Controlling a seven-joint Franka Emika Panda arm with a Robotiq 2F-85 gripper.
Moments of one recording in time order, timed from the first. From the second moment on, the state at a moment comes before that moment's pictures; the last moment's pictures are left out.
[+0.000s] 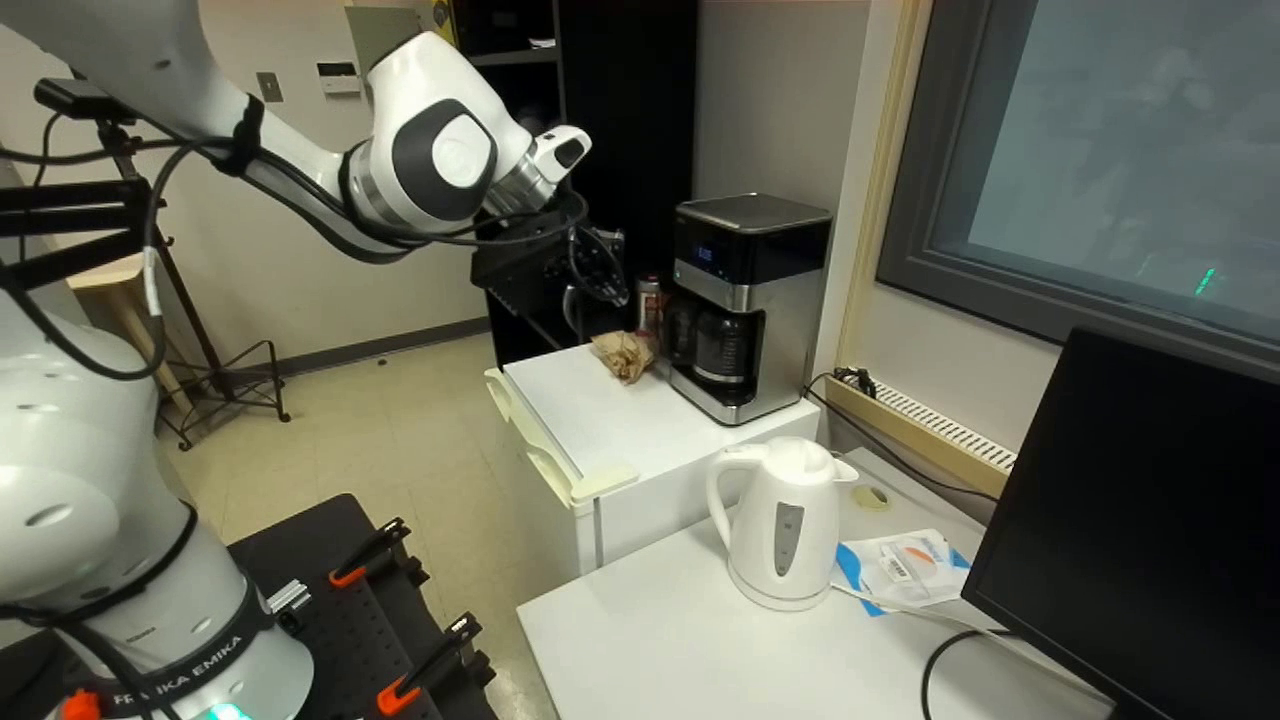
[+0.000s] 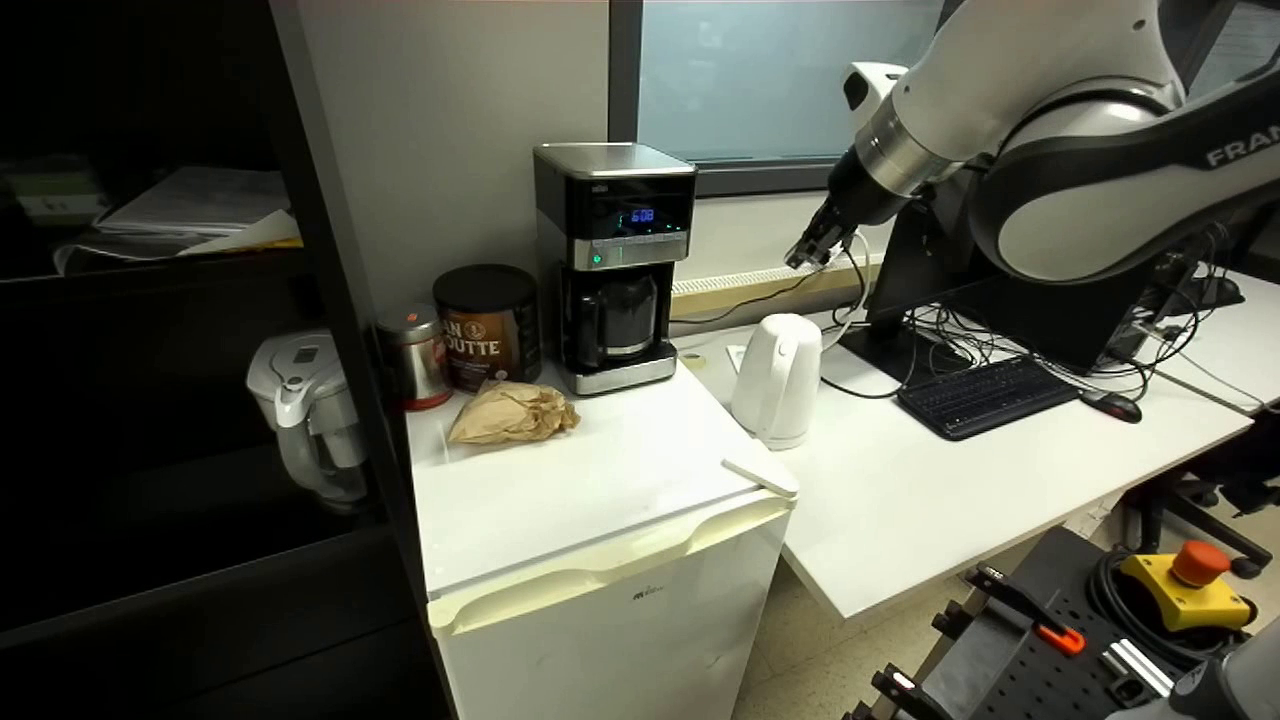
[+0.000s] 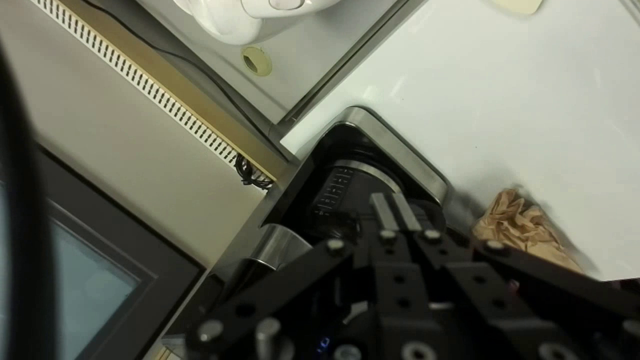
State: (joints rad) arm -0.13 -0.40 0.12 -2.67 -0.52 2.90 -0.07
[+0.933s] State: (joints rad) arm -0.47 -0.17 0.35 -2.47 -0.82 3.06 0.25
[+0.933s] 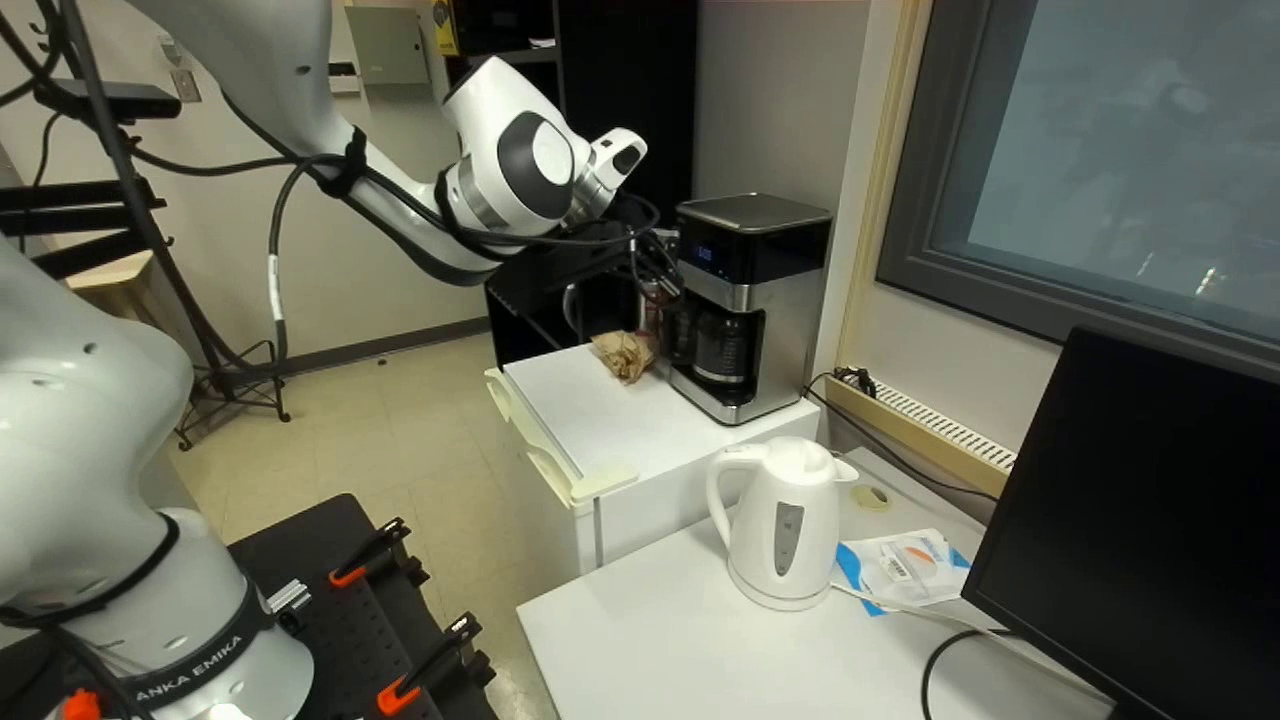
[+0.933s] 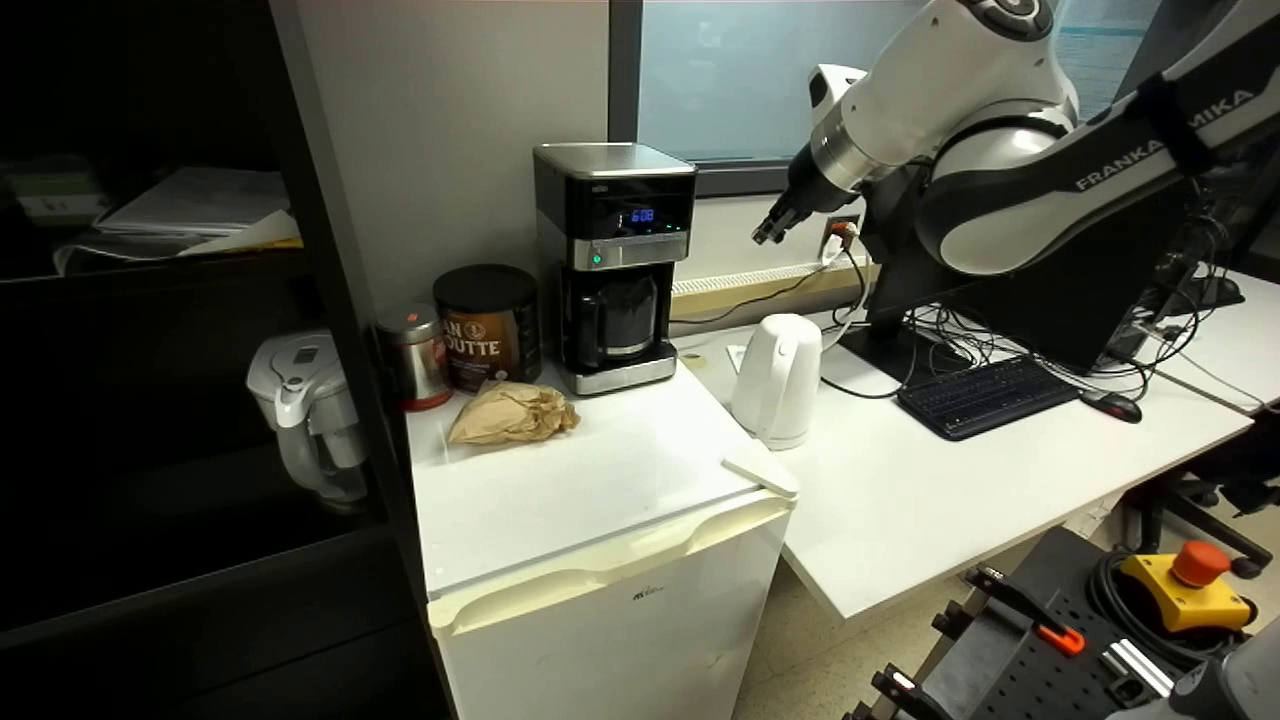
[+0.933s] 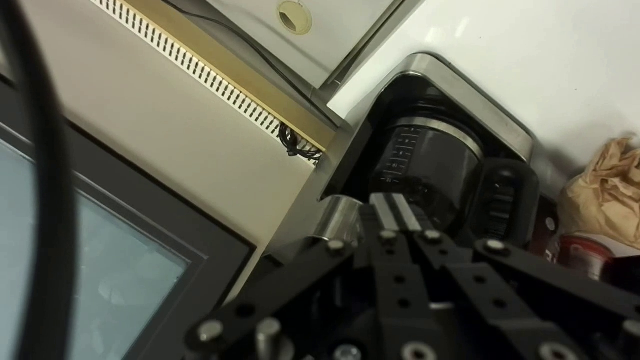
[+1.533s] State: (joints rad) arm -0.51 -0.02 0.40 -2.33 -1.02 3.06 0.46
